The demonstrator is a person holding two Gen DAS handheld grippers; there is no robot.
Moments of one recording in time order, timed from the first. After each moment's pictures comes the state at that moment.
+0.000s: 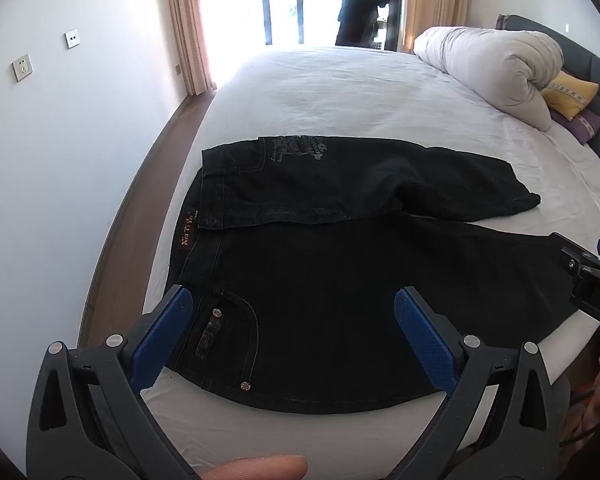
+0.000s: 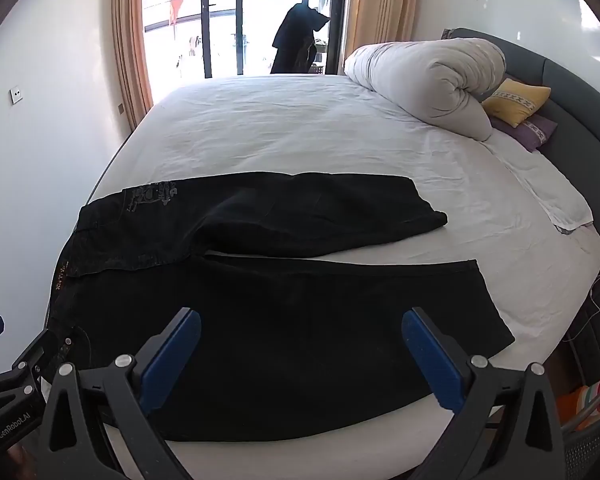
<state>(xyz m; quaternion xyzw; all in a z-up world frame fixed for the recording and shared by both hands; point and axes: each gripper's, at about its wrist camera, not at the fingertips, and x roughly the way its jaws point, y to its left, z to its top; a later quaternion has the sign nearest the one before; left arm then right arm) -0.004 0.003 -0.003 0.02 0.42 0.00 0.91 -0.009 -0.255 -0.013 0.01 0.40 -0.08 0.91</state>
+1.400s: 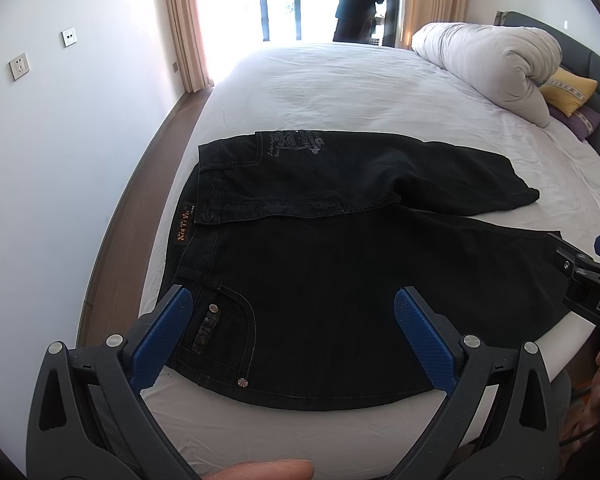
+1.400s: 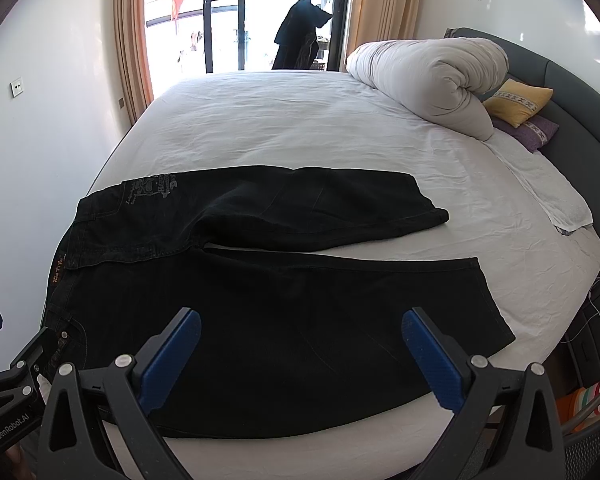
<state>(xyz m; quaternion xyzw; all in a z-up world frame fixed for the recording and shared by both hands) -0.002 0.001 -0.014 0.02 0.43 0.00 0.90 -0.010 -0.250 -0.019 0.01 0.40 -0.08 0.91</state>
